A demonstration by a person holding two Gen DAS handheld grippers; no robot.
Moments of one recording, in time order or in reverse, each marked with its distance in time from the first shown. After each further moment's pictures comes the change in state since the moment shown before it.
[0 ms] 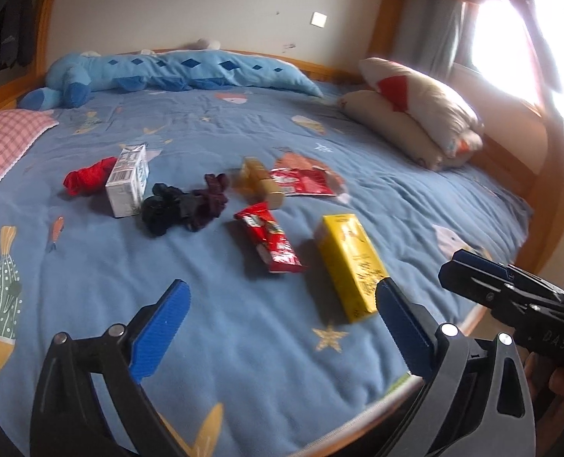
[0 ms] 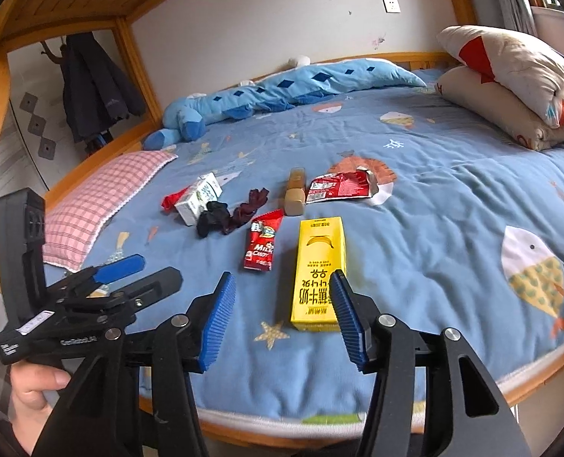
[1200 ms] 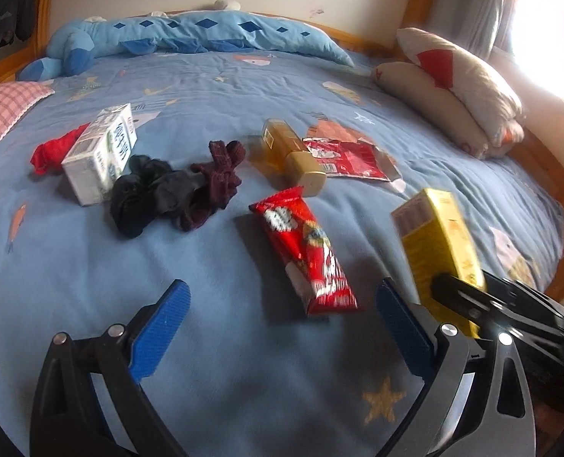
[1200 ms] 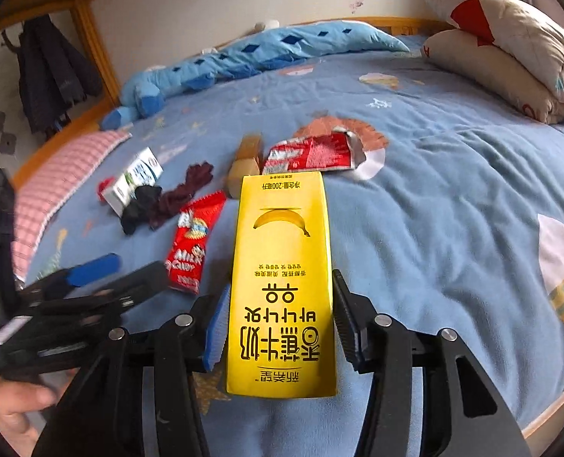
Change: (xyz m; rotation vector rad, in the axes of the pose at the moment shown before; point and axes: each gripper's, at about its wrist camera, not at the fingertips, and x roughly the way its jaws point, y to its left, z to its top) left arm 0.109 0.013 0.019 -0.040 0.113 0.083; right arm 0.096 -0.040 0.010 0.054 0.083 -0.080
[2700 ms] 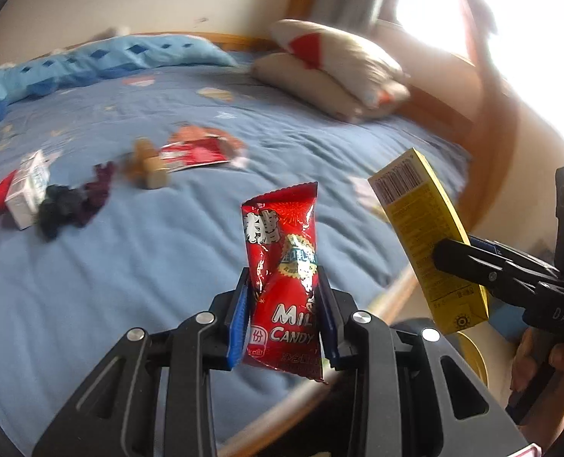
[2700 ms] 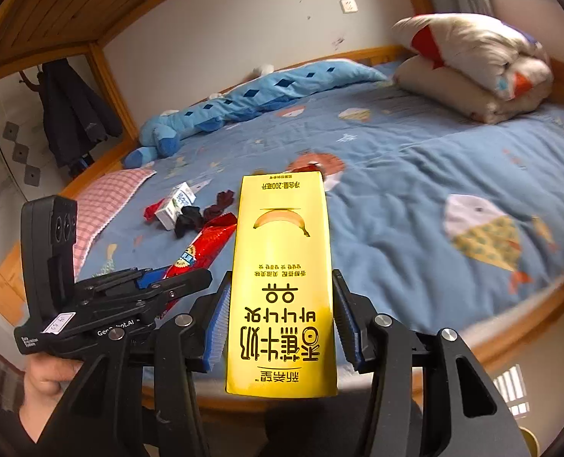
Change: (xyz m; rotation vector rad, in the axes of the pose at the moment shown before) left arm -0.100 -0.084 -0.049 0.242 0.003 -0.341; right arm -0.173 -0.013 -0.059 0.058 -0.130 -0.002
